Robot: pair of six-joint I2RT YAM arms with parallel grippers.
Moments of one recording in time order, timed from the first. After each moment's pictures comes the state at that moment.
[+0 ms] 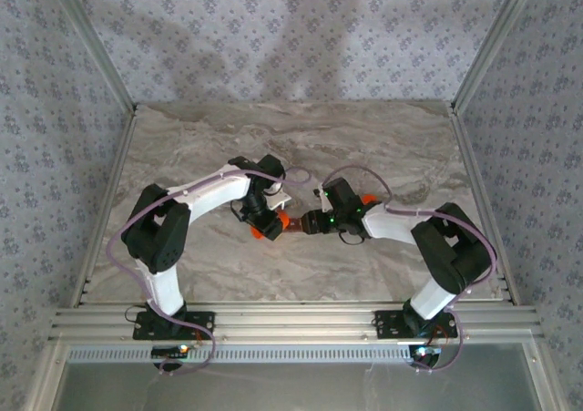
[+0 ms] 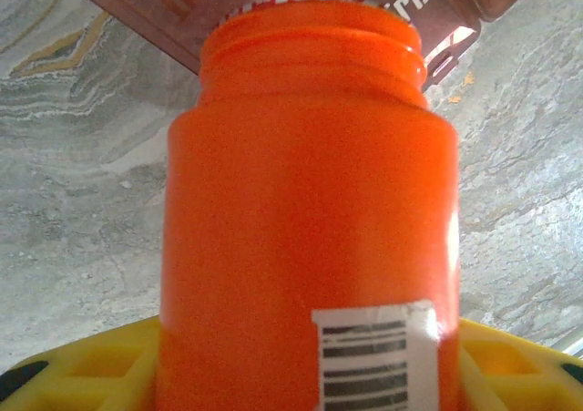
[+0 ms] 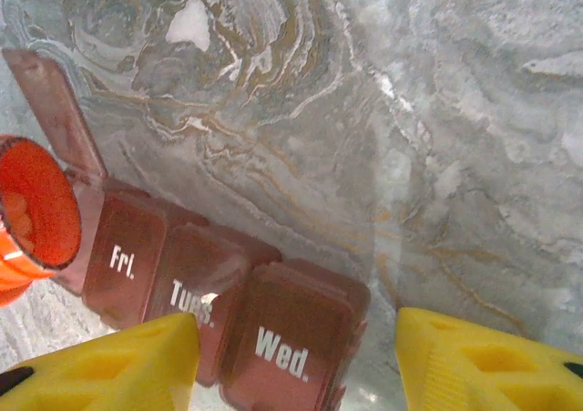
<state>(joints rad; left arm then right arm) -0.68 1.83 1.32 -1.05 0.21 0.07 0.64 1.61 0.74 -0.06 -0.23 0.42</state>
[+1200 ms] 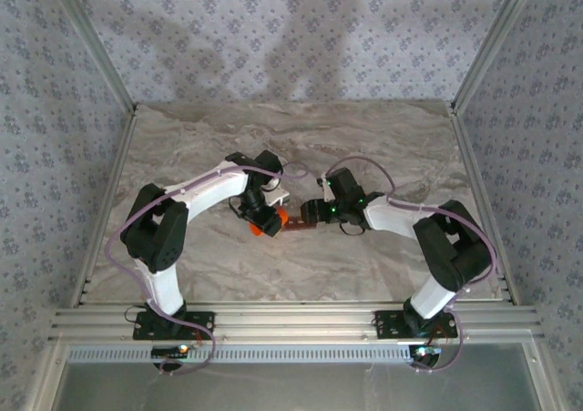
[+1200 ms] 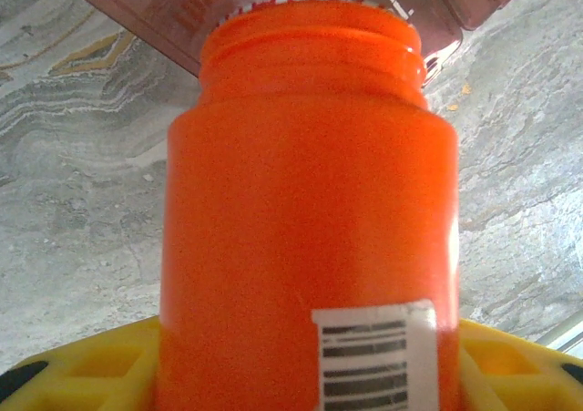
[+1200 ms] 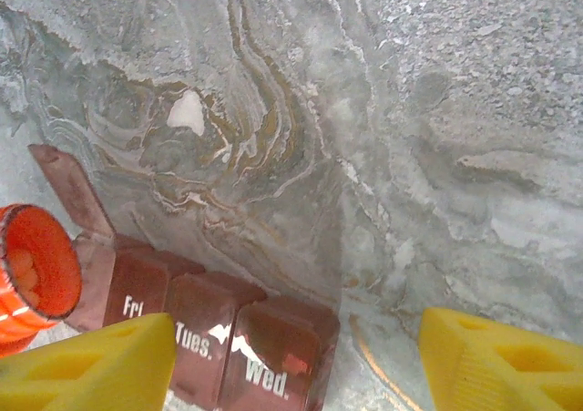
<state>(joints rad) -0.66 1.83 1.35 -1.08 0.22 0.06 0.58 1.64 0.82 -0.09 -0.24 0.43</state>
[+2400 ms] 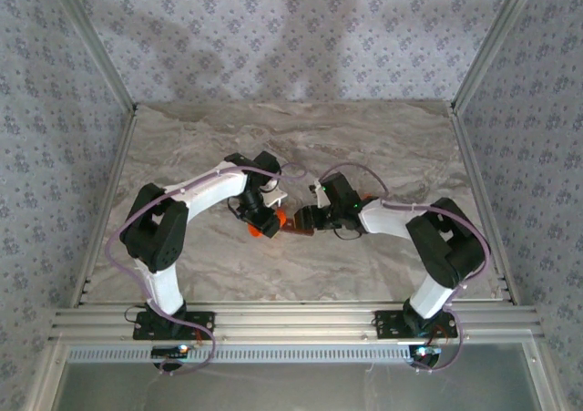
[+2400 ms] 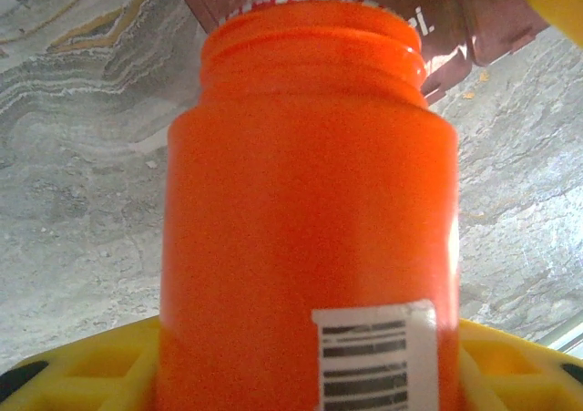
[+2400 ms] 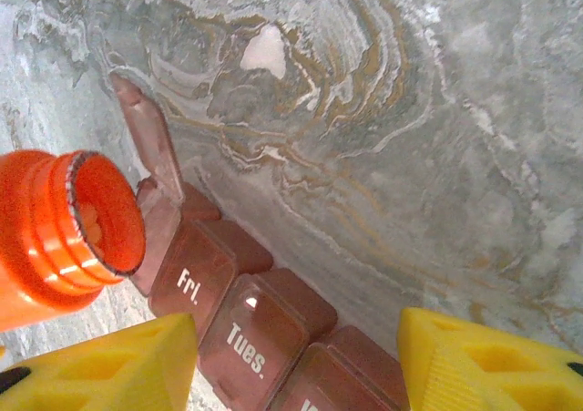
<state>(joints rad) -0.65 1.83 1.33 -1.08 0.22 0.06 0.63 1.66 0.79 -0.03 -0.35 0.48</state>
